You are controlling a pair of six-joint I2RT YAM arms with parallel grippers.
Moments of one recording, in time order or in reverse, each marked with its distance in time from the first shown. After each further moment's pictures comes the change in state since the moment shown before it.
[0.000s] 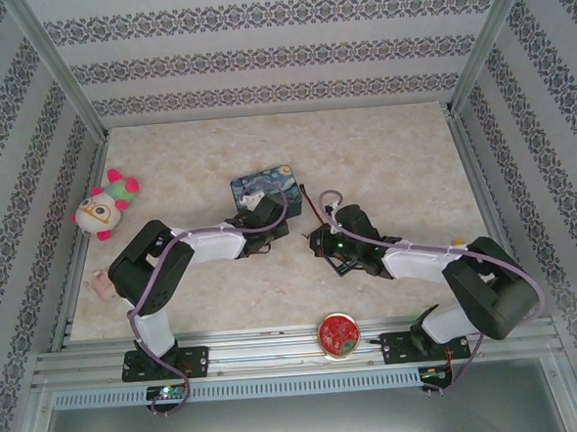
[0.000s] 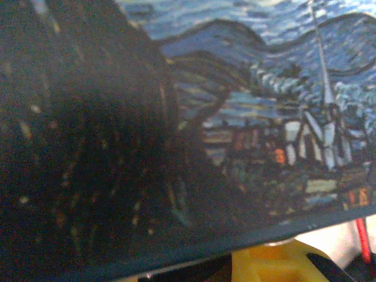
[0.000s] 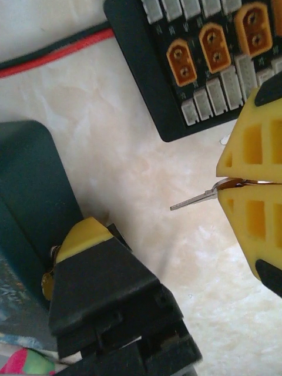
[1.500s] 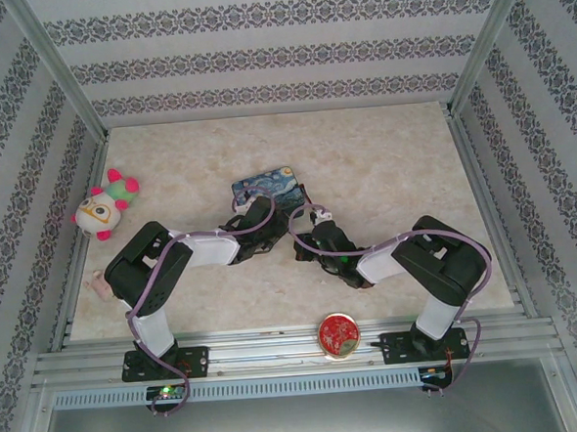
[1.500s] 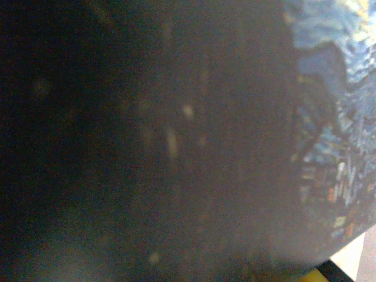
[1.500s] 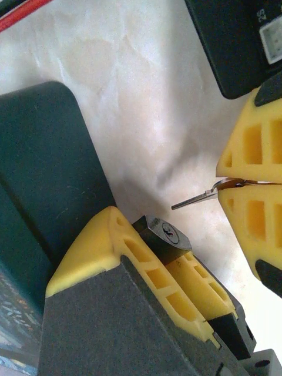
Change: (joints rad) left arm 0.024 -0.015 -0.095 0.216 0.161 -0.335; right arm 0.153 0.281 0.001 0.386 0.278 0.063
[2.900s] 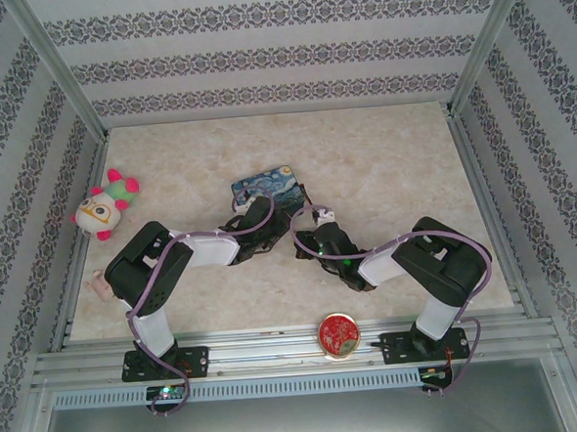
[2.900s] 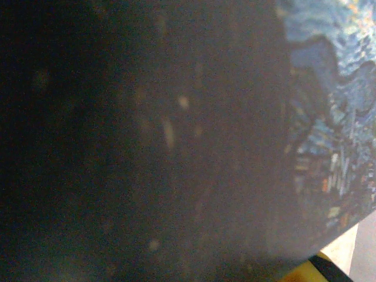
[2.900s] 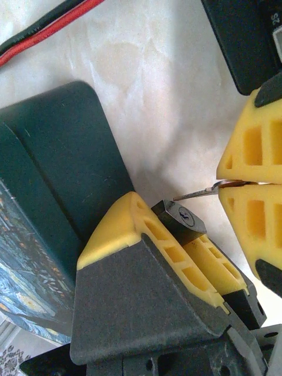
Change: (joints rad) left arm 0.001 0.003 -0.008 0.032 0.006 -0.008; right arm 0.006 -0.007 -0.031 0.100 0.043 0.003
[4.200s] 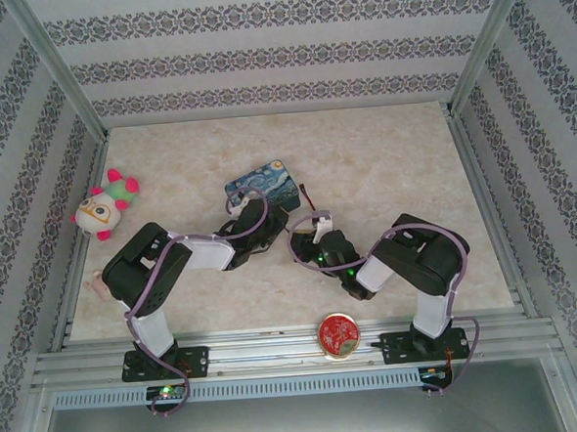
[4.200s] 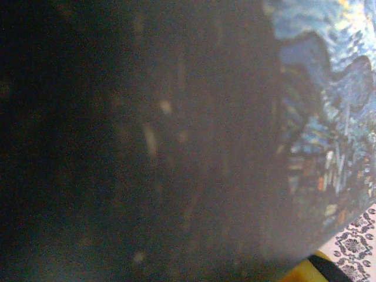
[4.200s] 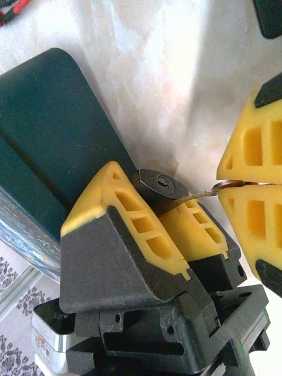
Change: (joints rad) left arm 0.021 -0.016 -0.084 0.181 -0.011 -0.061; right arm 0.012 0.137 -0.064 0.379 -0.030 -0.037
